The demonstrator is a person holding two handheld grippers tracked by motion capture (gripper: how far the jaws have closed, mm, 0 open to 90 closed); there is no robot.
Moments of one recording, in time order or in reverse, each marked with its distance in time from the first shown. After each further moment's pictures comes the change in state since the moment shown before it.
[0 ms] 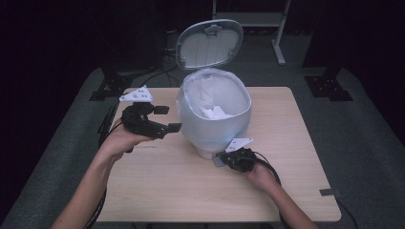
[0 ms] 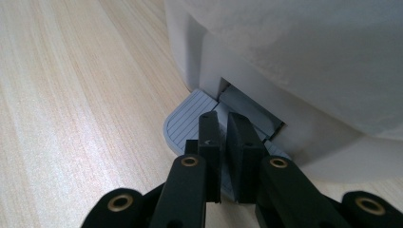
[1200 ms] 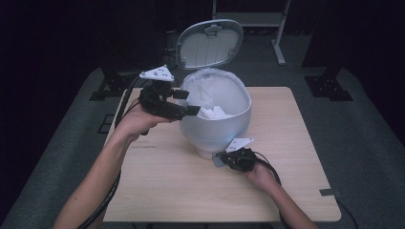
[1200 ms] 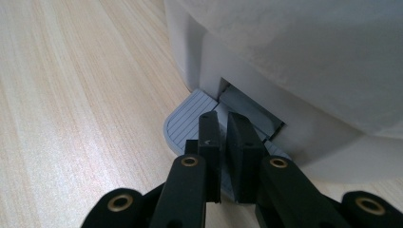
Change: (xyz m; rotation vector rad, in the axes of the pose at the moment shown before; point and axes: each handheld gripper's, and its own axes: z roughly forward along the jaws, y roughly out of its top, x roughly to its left) left arm -0.010 0.061 0.021 0.002 -0.044 0.056; right arm -0.001 -0.001 0.000 -0.004 0.003 -0.005
